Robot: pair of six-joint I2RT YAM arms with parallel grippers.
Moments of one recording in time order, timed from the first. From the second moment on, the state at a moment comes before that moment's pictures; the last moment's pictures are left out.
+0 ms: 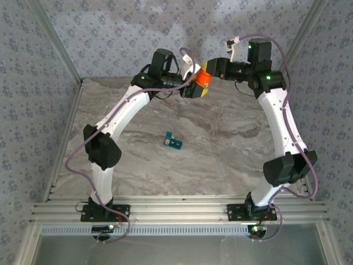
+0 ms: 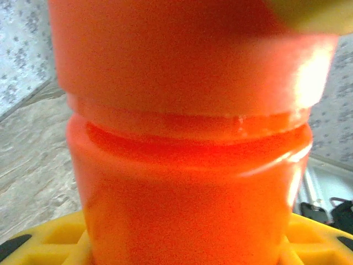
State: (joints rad) left arm -0.60 2.01 2.12 -0.53 0.80 0.06; right arm 0.19 1.63 1.89 -0.65 -0.73 0.41
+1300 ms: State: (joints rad) left arm -0.58 1.99 2.03 -0.39 0.81 0.06; right arm 0.07 1.65 1.98 -0.59 -0.84 0.52
